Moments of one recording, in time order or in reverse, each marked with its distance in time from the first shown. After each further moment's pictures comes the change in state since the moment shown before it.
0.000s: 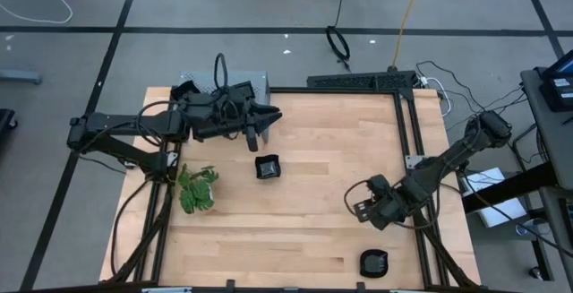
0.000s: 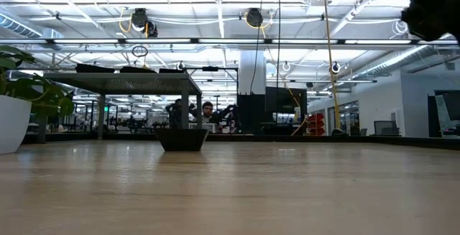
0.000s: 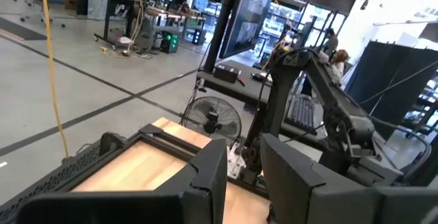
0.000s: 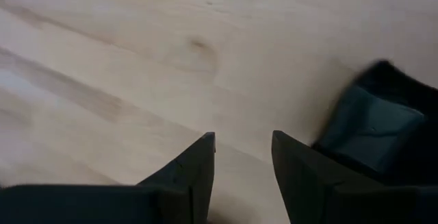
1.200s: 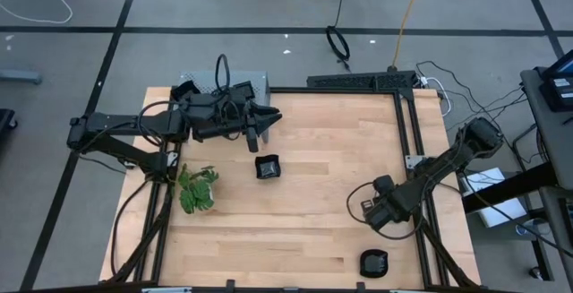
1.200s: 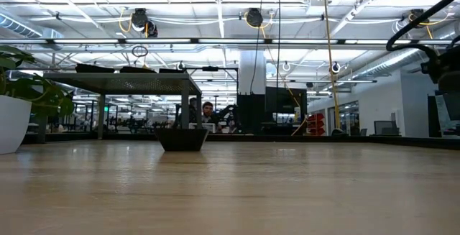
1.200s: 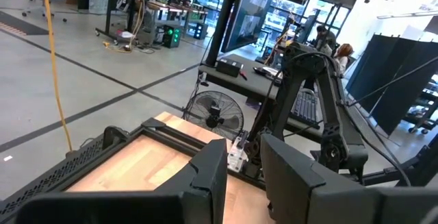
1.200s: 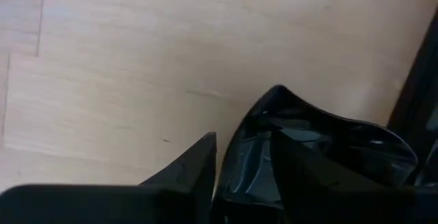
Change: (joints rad) left arm 0.000 0.000 0.000 -0.027 0.000 -0.002; right arm 0.014 0.165 -0.131 -0.095 -0.078 0.086
